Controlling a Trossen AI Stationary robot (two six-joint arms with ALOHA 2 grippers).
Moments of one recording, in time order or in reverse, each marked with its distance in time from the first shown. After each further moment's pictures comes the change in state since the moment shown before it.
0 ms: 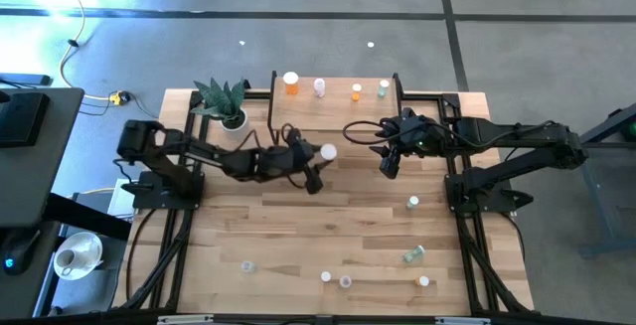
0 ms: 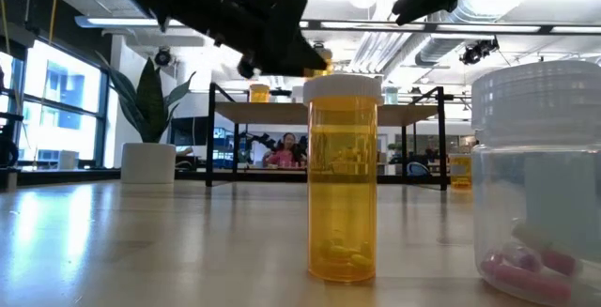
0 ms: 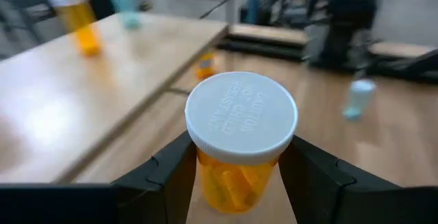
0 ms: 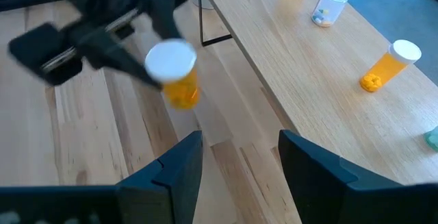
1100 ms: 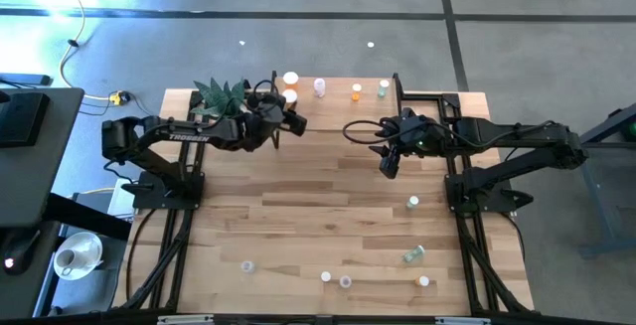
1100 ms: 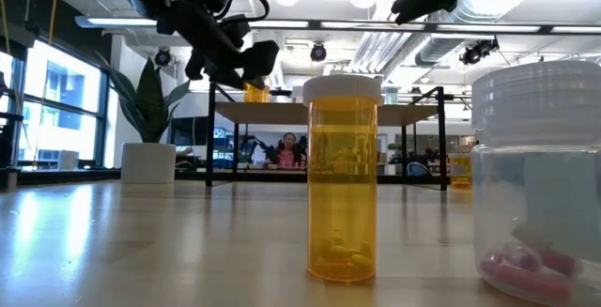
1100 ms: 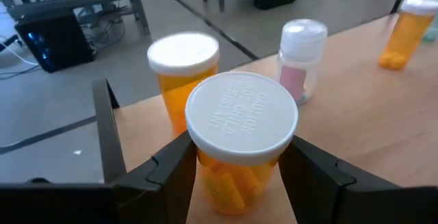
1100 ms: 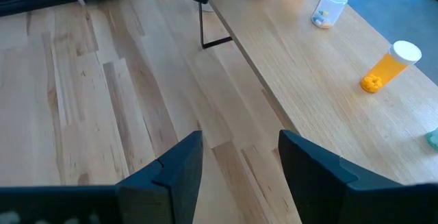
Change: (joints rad) left arm 0.314 -0.141 -0.001 -0.275 -0.316 -0.177; right arm 0.000 0.000 0.000 0.007 0.000 0.007
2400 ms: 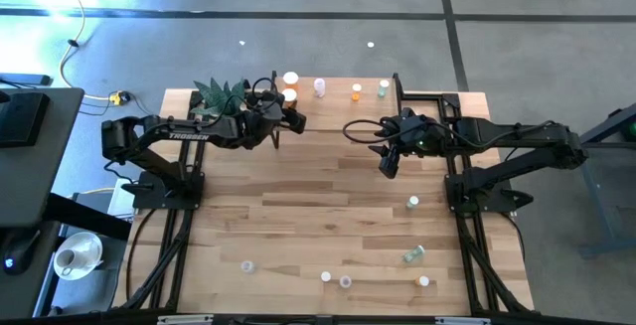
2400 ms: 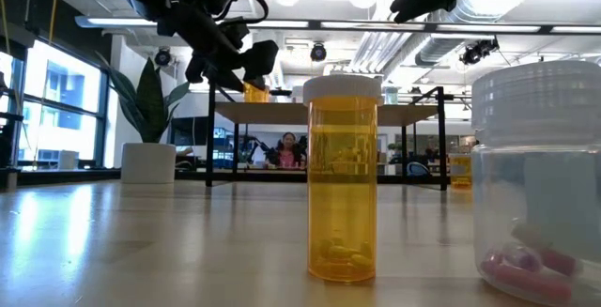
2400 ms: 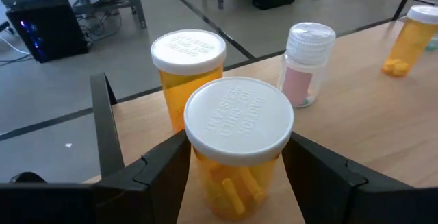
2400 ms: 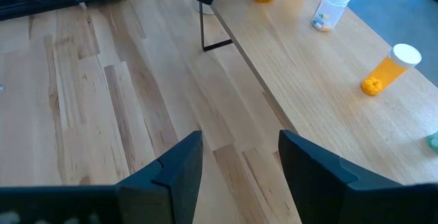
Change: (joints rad) left arm 0.026 0.000 0.001 0.002 0.035 -0.038; right arm 0.000 0.000 0.000 0.010 0.000 0.000
